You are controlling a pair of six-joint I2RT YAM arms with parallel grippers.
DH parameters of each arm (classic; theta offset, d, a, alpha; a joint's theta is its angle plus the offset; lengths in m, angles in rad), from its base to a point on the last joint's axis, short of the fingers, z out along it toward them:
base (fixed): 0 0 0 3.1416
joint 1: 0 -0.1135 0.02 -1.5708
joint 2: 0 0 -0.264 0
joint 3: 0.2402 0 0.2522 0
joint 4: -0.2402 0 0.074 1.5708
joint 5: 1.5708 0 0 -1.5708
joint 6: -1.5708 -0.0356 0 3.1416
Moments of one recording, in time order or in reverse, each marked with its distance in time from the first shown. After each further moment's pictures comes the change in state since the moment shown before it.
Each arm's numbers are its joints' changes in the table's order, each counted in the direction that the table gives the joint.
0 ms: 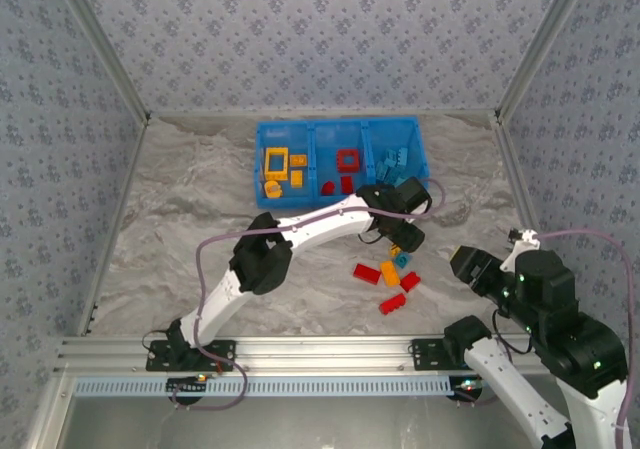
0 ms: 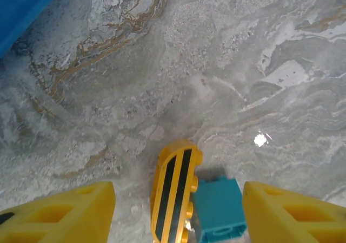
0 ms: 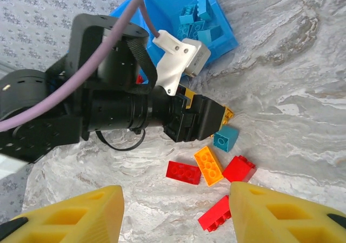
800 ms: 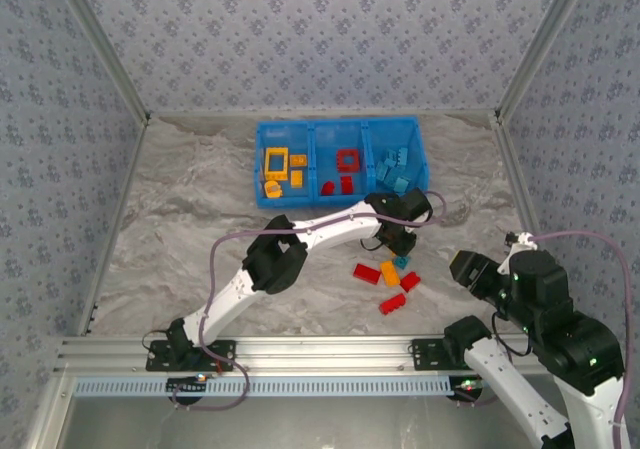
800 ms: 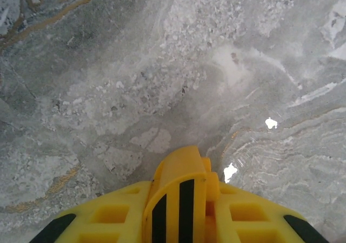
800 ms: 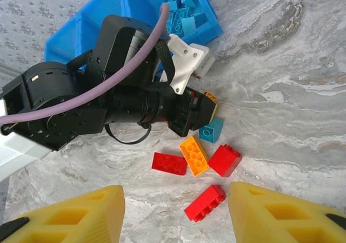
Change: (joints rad) left arm 0.002 -0.120 0.058 -0.031 -0.005 -0.003; right arm 0.000 0.001 -0.035 -0.035 0.005 -0.003
